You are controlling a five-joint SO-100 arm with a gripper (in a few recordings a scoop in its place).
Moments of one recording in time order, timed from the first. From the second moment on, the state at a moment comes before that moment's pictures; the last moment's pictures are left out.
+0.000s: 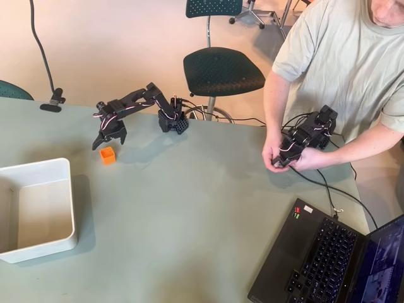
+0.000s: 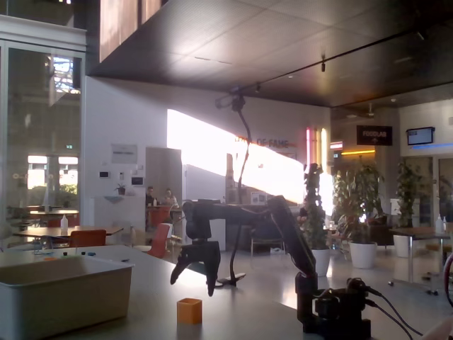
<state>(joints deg) 41.5 63.1 63.8 96.0 24.8</state>
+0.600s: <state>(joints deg) 41.2 54.0 63.5 90.0 24.7</state>
